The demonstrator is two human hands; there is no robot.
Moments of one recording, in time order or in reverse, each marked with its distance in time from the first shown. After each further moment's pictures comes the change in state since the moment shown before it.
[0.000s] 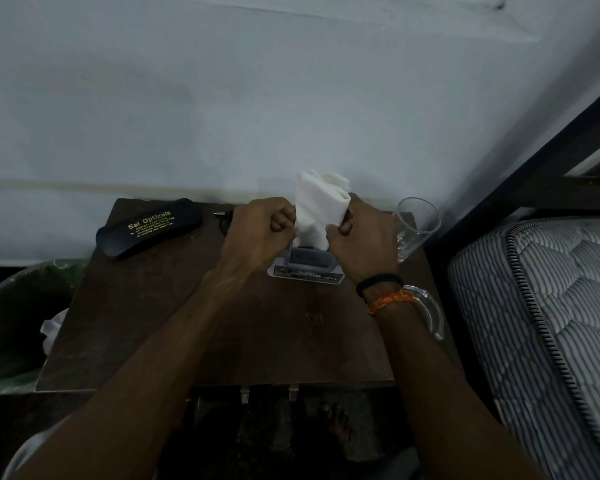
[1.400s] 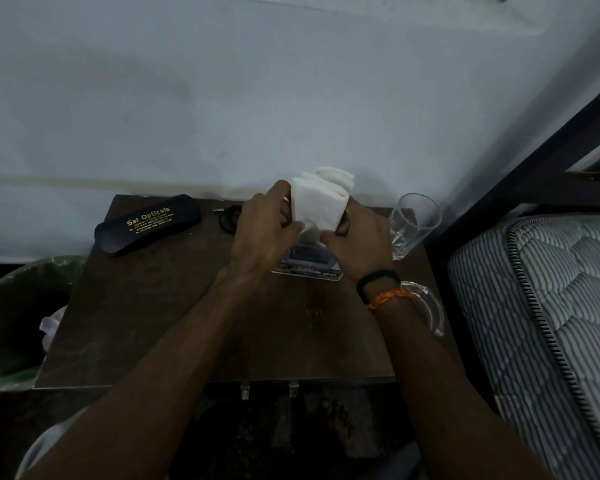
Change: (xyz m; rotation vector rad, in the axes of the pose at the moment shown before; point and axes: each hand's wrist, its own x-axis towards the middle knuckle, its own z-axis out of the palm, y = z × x) left_hand 0.002 0.004 0.014 0.116 0.105 0.027; right_hand -0.004 0.007 0.009 0.112 -0.095 0.088
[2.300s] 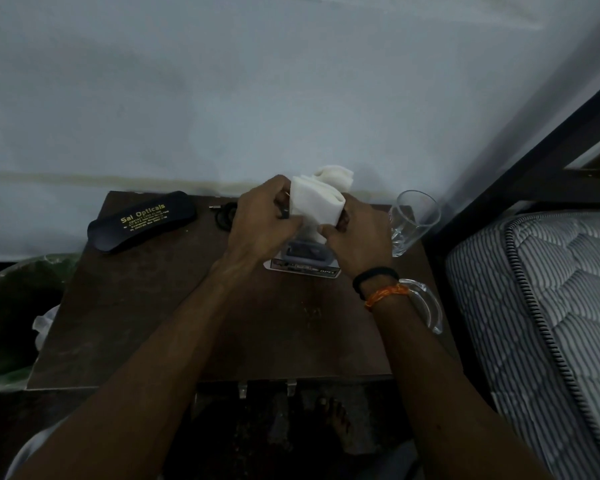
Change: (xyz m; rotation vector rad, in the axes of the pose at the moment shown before) left_hand 0.009 -0.001 -0.002 -0.090 -0.030 -0.032; right_hand 0.002 0.001 0.003 -0.079 0.012 0.005
